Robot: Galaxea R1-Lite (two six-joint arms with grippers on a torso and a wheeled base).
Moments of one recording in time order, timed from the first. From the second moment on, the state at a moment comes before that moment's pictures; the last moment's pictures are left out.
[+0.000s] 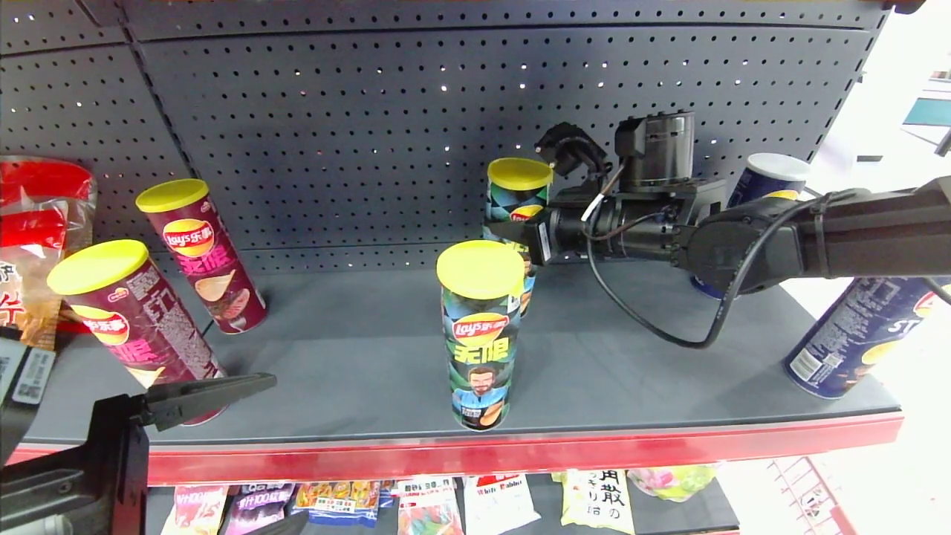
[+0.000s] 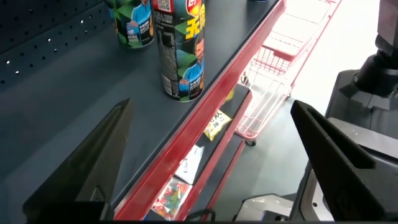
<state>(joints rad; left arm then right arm) -0.38 1.02 -0.29 -0.54 -0.61 0.16 0.54 2.03 -1.49 -0.28 0.28 -0.21</state>
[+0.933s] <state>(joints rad) -0.38 1.00 -0.28 -0.52 -0.61 0.16 0.54 2.08 -1.51 -0.28 0.25 -0.20</state>
